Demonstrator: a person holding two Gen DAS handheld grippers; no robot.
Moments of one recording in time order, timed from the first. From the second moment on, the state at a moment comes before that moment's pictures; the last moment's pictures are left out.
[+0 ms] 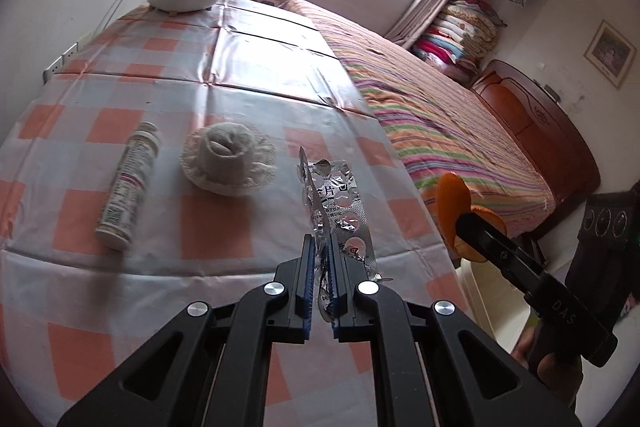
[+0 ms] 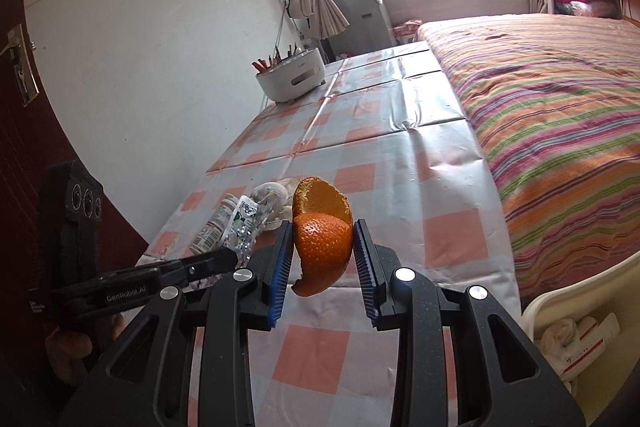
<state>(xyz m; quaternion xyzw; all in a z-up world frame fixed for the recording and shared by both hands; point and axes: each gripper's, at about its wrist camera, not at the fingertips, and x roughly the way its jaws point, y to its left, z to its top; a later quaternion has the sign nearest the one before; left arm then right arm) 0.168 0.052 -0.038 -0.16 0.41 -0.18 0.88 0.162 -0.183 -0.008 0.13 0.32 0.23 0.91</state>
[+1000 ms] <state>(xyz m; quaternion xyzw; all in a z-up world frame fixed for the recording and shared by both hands) 0.133 -0.137 -0.054 -0.07 0.45 -0.35 0.82 0.127 -0.333 -0.014 0.16 0.31 0.05 0.94</state>
